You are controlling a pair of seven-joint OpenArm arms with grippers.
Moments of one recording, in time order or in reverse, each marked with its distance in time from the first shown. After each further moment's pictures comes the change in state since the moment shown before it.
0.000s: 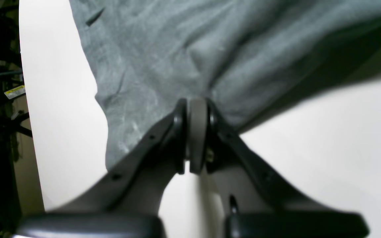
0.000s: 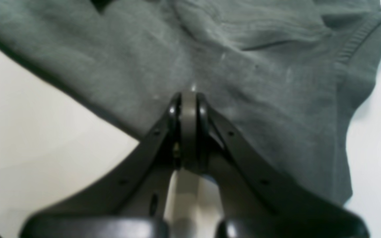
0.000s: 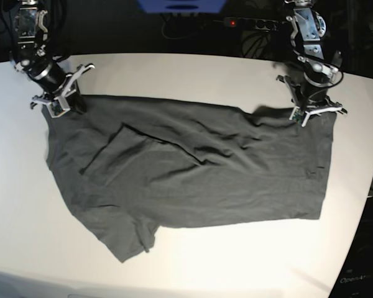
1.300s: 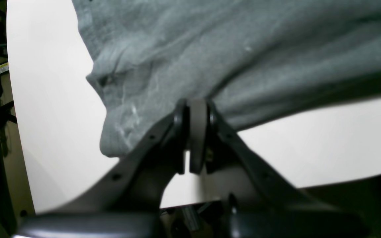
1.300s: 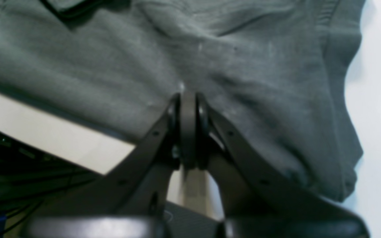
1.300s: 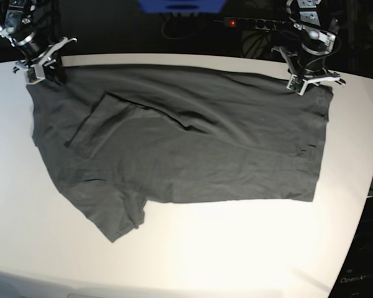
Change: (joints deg) left arm 12.2 2.2 0.0 7.0 -1.9 0.7 -2.2; right arm -9.5 -3.5 14.5 -1.1 0.5 3.9 7.1
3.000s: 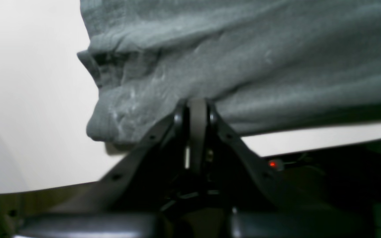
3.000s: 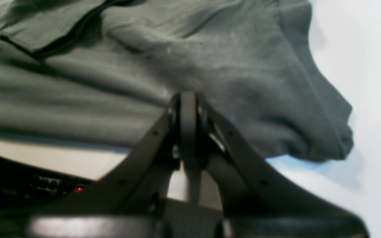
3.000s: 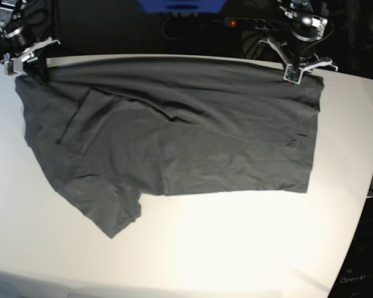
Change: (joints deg) left arm 4.0 5.7 -0.5 3.0 -7.5 0.0 1.2; right arm 2.7 1.9 5.4 -13.5 0.7 1.8 13.5
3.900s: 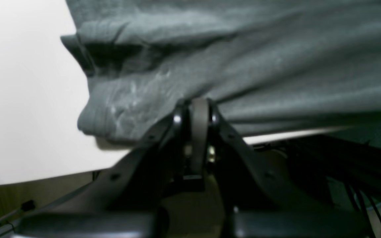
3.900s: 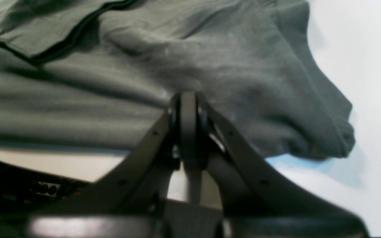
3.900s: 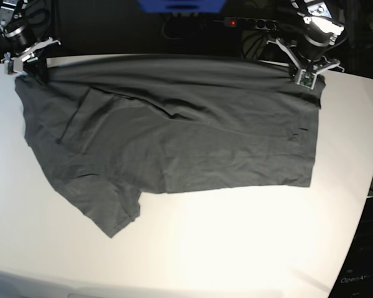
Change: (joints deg) left arm -5.0 1.1 -11.1 3.1 -5.1 -8.4 8.0; right arm 0.3 -0.8 0.3 0.0 0.0 -0.4 0.0
